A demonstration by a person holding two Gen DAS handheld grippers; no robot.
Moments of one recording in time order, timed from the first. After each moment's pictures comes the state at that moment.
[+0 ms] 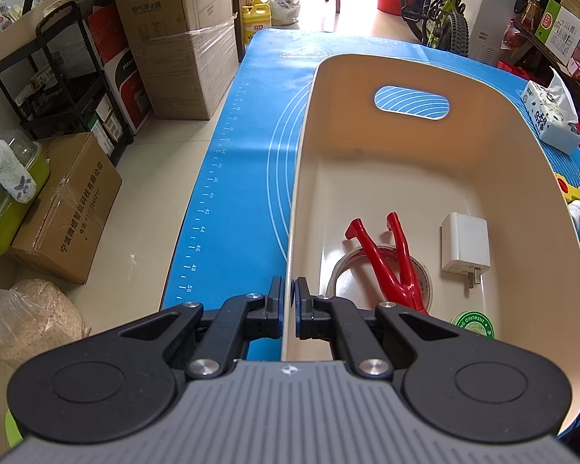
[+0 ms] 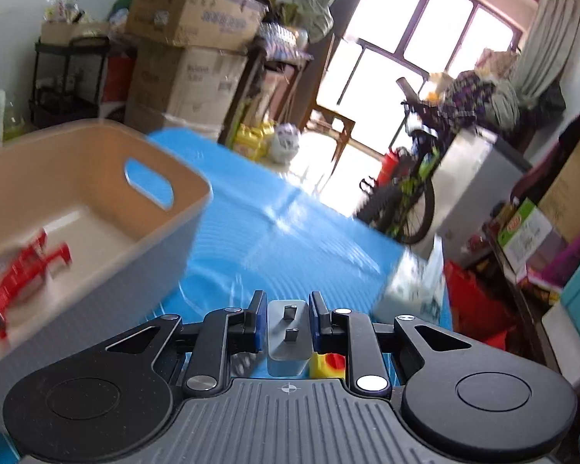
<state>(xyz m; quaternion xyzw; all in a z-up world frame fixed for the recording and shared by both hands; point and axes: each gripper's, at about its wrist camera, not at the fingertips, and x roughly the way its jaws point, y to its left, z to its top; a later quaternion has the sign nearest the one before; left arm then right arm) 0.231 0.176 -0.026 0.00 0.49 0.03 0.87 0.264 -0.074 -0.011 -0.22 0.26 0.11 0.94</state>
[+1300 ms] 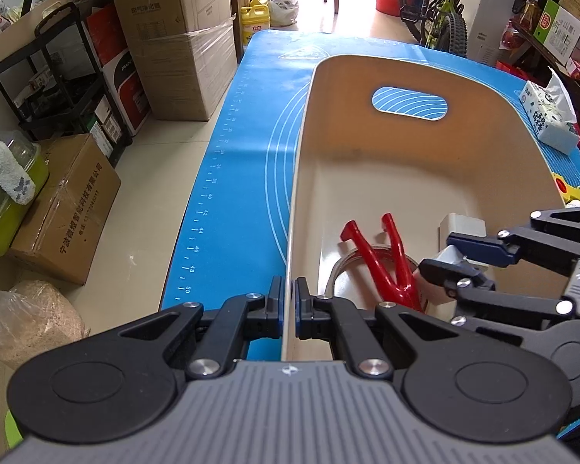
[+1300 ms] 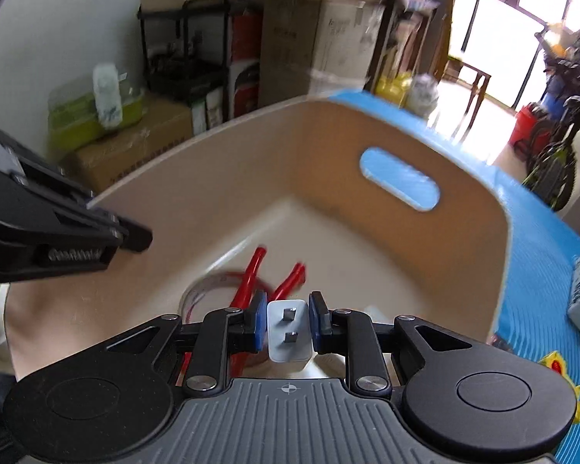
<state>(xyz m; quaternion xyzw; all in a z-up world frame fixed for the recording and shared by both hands) 0.233 0.177 -0.025 0.00 0.49 0.02 0.87 0.267 0.082 -0.051 -0.18 0.41 0.27 0.85</state>
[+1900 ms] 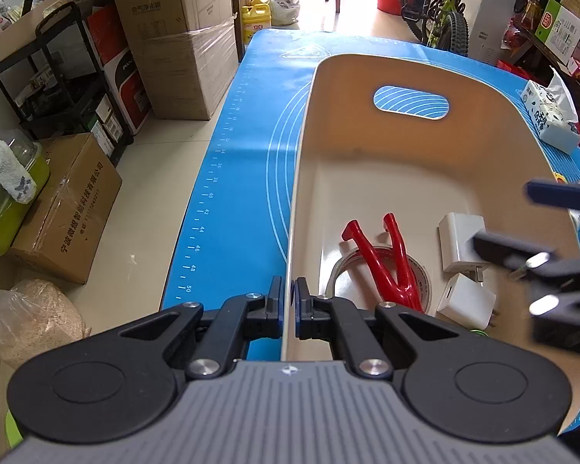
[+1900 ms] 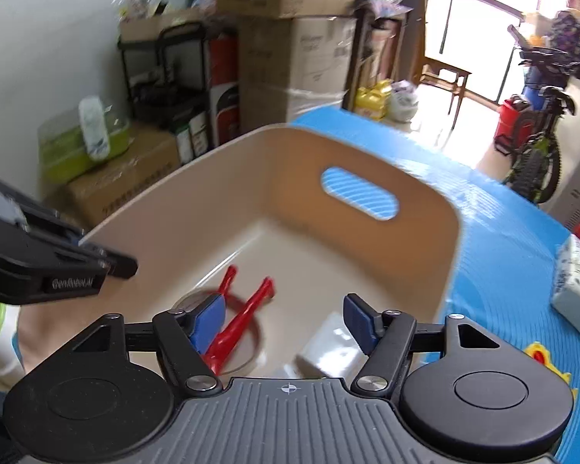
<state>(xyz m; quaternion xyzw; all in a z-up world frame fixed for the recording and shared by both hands) 0.234 0.175 -0.025 0.00 0.49 0.03 0.87 0.267 0.036 -0.014 -0.11 0.37 0.24 0.89</state>
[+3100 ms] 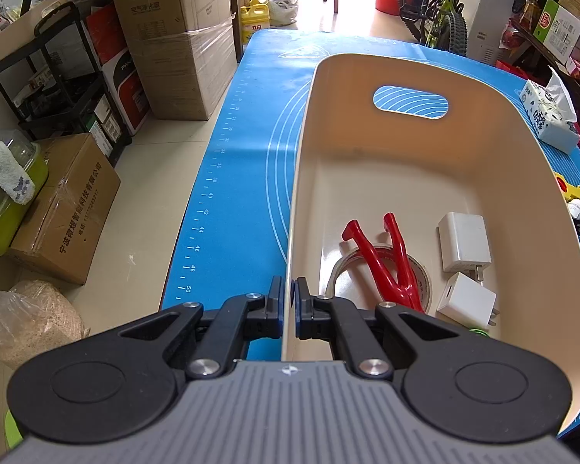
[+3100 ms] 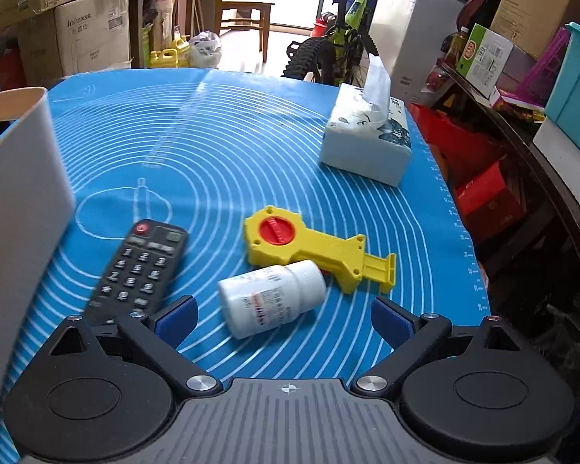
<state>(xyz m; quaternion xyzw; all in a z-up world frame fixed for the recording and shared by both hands) 0.233 0.174 -0.026 0.00 0.49 0.03 0.87 0.317 -0.160 -0.103 -0.06 0.43 -0.01 0.90</state>
